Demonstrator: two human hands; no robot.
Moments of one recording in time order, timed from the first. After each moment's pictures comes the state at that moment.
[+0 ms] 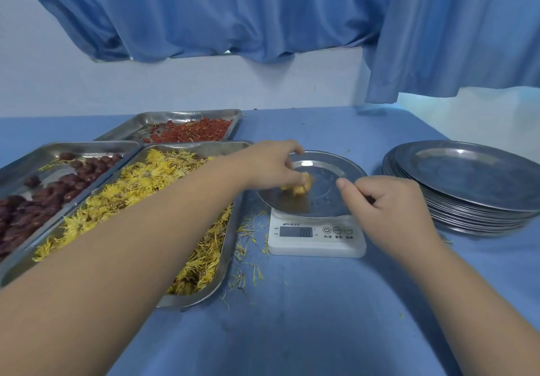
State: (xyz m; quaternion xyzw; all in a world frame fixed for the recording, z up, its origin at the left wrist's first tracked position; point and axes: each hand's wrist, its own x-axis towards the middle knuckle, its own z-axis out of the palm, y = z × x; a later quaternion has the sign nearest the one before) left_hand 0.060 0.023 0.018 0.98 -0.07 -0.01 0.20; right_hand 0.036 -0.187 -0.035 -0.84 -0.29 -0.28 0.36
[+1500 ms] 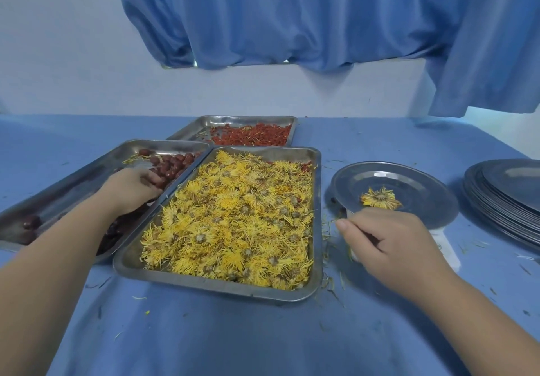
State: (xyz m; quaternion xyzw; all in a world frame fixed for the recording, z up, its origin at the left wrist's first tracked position) left_hand -0.075 0.339 -0.028 0.92 0.30 0.13 0.20; right_hand -0.012 -0.099 -0.044 -0.82 -0.42 -0.25 0.29
